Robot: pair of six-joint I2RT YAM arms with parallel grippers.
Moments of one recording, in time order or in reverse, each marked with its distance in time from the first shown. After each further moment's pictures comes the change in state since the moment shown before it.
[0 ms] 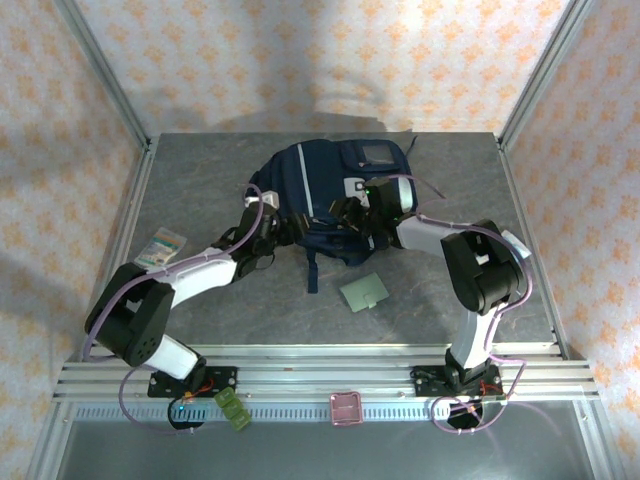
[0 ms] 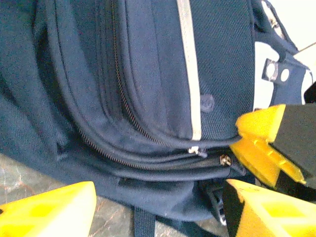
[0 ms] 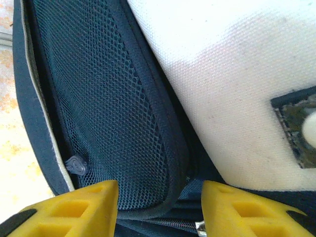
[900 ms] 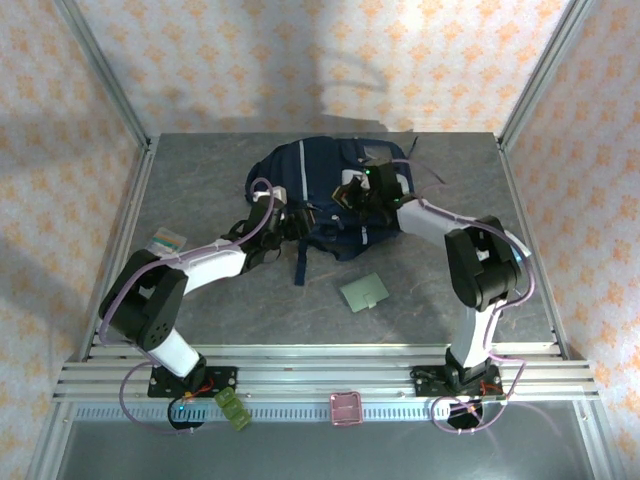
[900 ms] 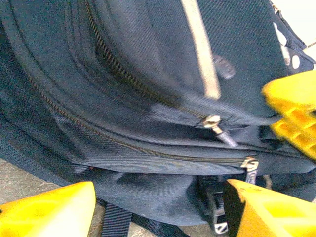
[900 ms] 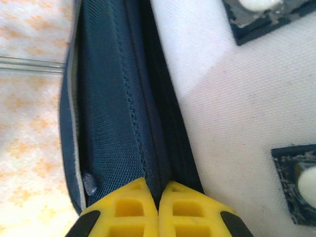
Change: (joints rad) left arm -0.013 0.098 0.077 0.000 -0.010 0.027; right arm -0.031 0.013 0.182 -0.129 -0.037 0.093
